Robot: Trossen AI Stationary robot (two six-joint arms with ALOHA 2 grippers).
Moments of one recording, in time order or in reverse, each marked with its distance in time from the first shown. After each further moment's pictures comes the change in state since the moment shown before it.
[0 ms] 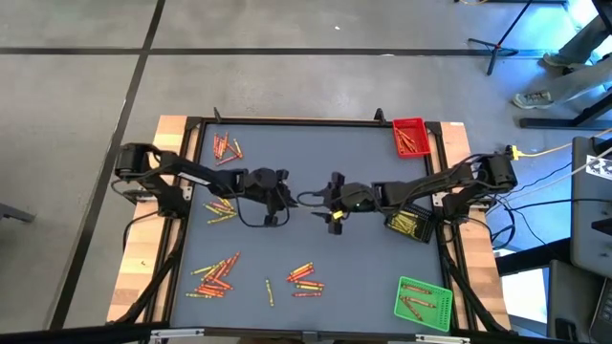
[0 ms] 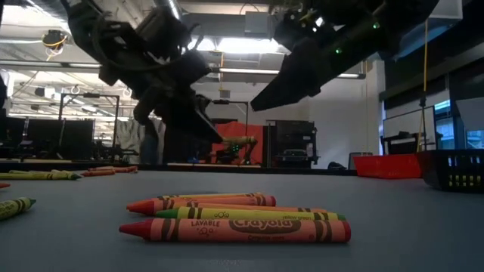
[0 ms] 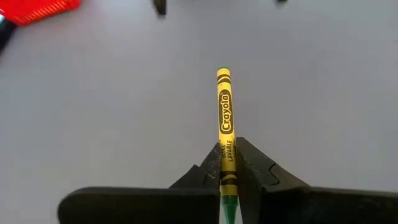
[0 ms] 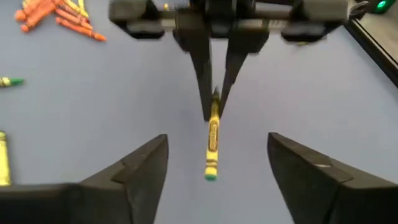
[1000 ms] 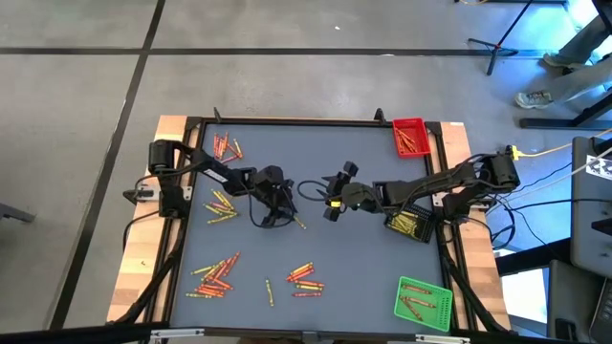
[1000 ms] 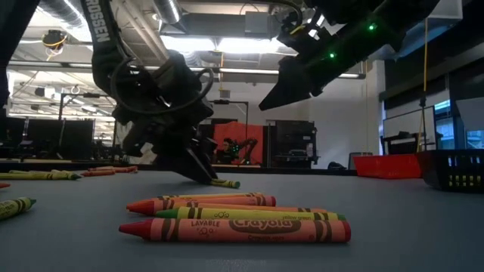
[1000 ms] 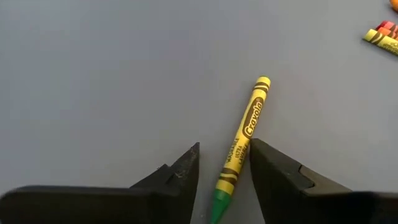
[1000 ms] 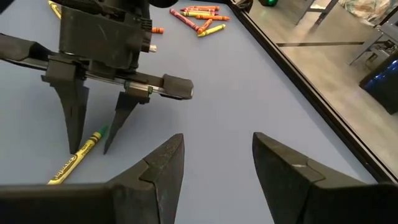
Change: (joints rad) left arm 0.116 0.273 0.003 0.119 0.397 0.008; right arm 0.000 -0.028 0.000 -0.050 0.360 0.066
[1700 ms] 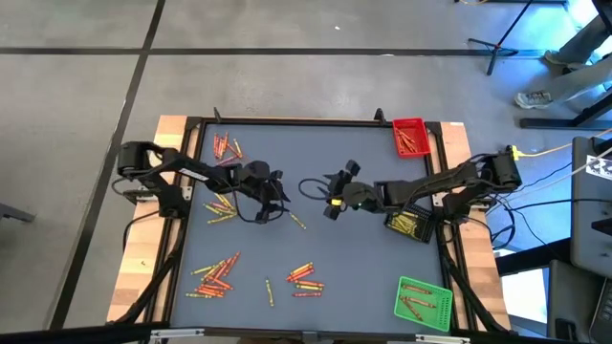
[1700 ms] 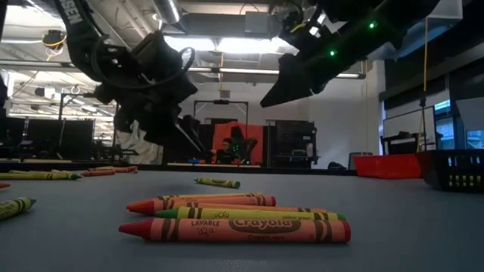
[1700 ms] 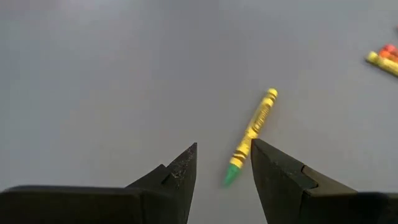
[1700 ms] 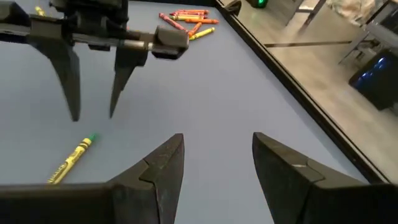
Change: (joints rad) left arm 0.008 -0.240 -0.110 -0.028 -0.115 -0.040; right arm 0.001 -0.010 0.000 -0.001 0.040 0.013
